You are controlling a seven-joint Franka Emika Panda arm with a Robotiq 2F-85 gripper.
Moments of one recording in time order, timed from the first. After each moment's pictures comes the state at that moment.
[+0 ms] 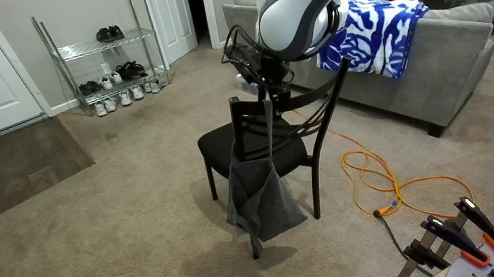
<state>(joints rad) 0.36 0.40 0.04 -2.03 -0.03 2.62 2.01</state>
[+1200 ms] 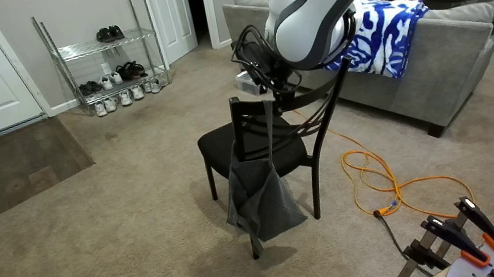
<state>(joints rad) 0.41 0.36 -0.04 -2.13 -0.06 2.82 2.01</state>
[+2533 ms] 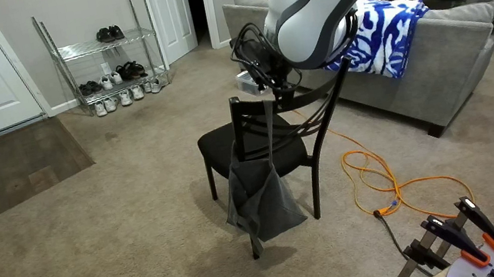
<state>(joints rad) 0.45 0.35 -0.08 -2.14 -0.10 2.84 2.02</state>
